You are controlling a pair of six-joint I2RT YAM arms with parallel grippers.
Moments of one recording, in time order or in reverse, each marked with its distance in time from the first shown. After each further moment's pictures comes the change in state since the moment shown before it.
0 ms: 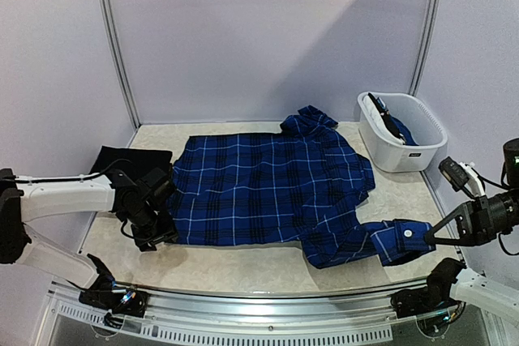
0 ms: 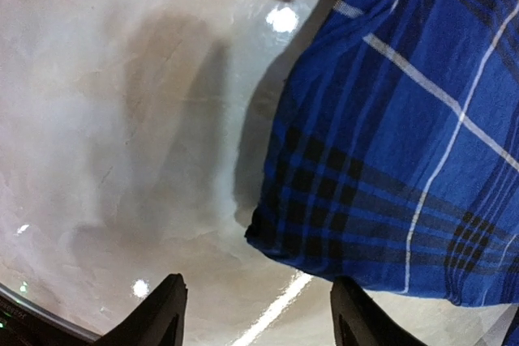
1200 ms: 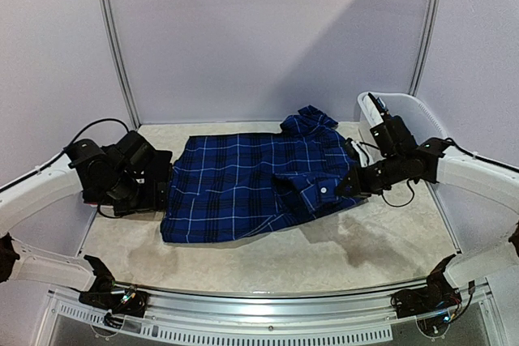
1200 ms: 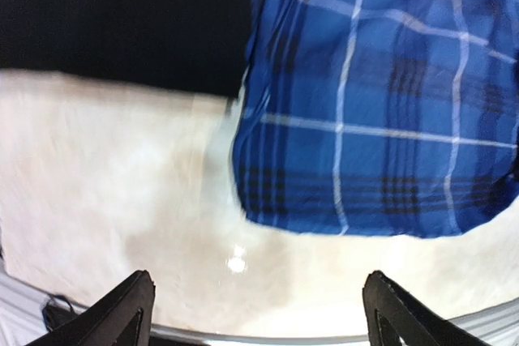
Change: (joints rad) left arm 0.000 -0.181 0.275 -0.261 -0.170 0.366; right arm 0.000 0.760 -0.216 0.773 0.385 -0.128
